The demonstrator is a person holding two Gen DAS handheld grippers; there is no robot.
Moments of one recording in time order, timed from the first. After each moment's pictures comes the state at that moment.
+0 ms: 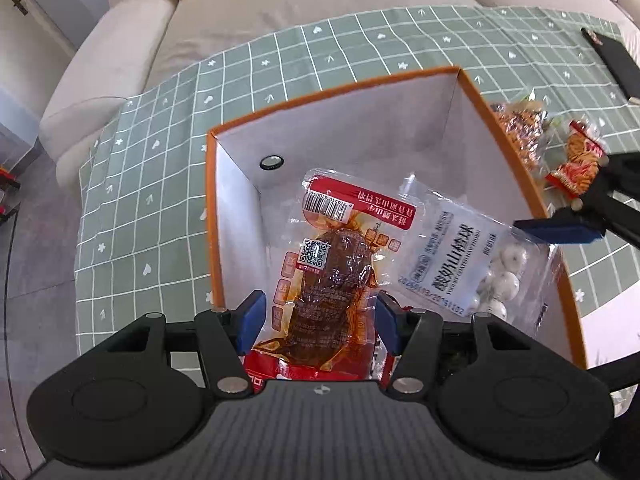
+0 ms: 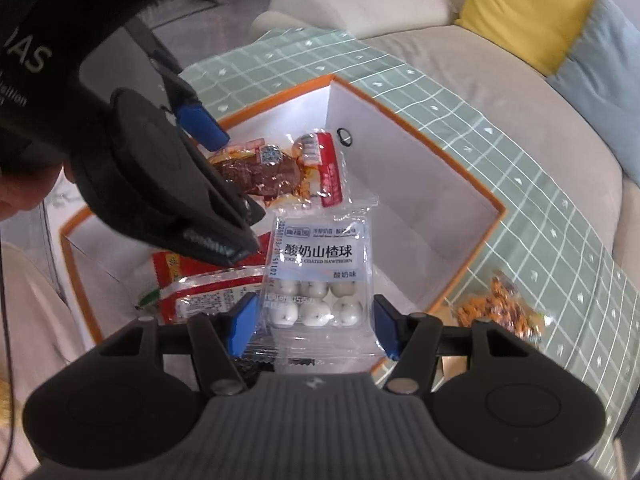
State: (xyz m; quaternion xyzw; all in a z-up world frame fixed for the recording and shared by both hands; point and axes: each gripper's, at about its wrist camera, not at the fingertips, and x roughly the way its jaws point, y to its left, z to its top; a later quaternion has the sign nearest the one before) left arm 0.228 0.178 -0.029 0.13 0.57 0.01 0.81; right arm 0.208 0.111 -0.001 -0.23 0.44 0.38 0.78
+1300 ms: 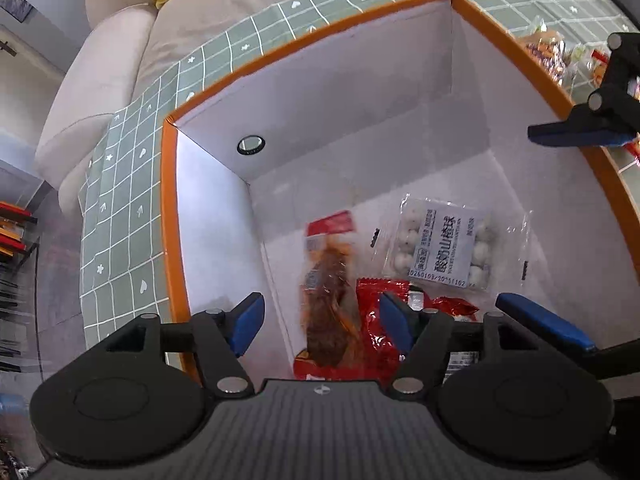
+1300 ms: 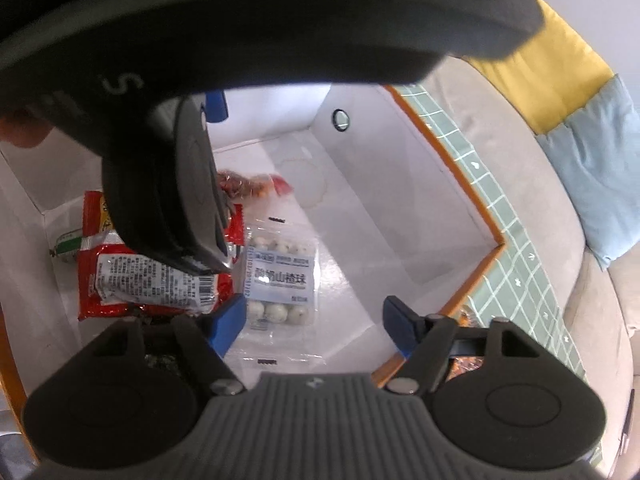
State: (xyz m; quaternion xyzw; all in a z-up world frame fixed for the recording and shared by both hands) left arm 0.237 0.166 -0.075 0.21 0.57 0.02 0.79; right arm 0.199 0.136 -0.039 -0.37 0.36 0.35 0.78
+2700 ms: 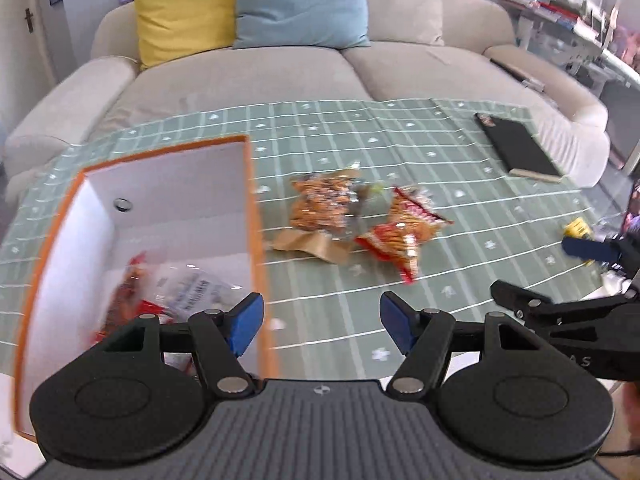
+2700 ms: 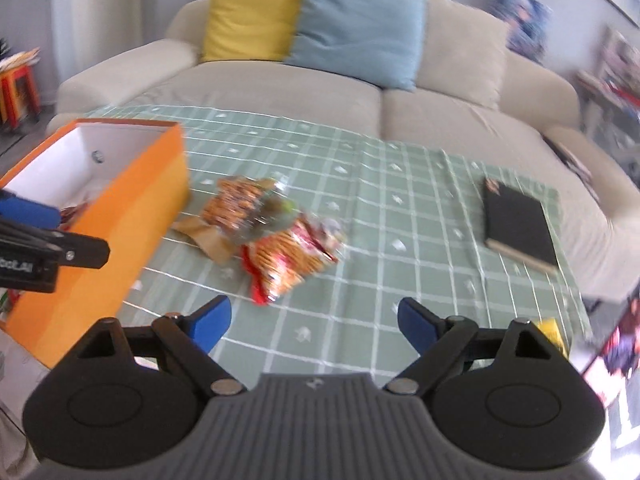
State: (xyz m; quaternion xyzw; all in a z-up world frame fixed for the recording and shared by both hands) left arm 0.145 0.027 -0.026 0.02 0.42 -0.05 0.90; right arm 0.134 -0.130 -0.029 -0.06 0.38 0.10 0.92
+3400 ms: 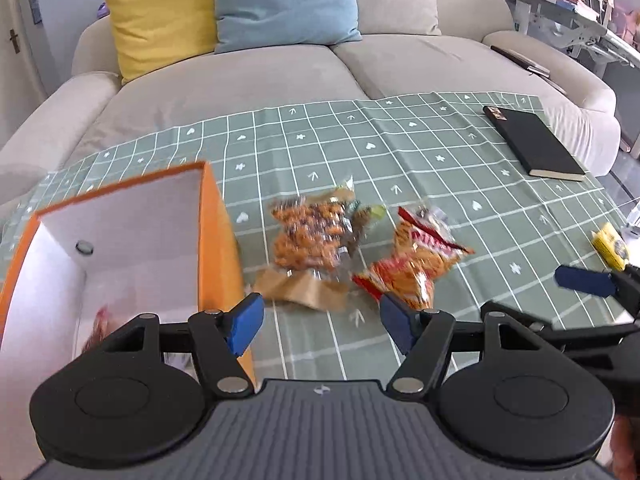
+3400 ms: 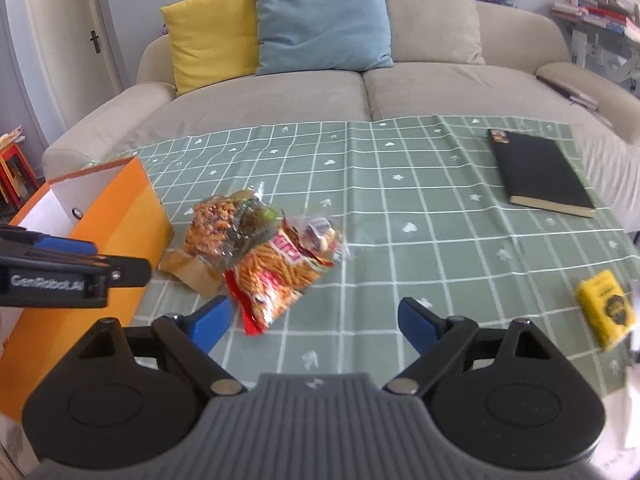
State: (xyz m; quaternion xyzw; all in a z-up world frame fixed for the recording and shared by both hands) left arm 0.216 0.006 -0.053 0.06 0.43 -0.04 0.90; right arm 0.184 -0.148 -0.071 0.06 0.38 0.10 0.92
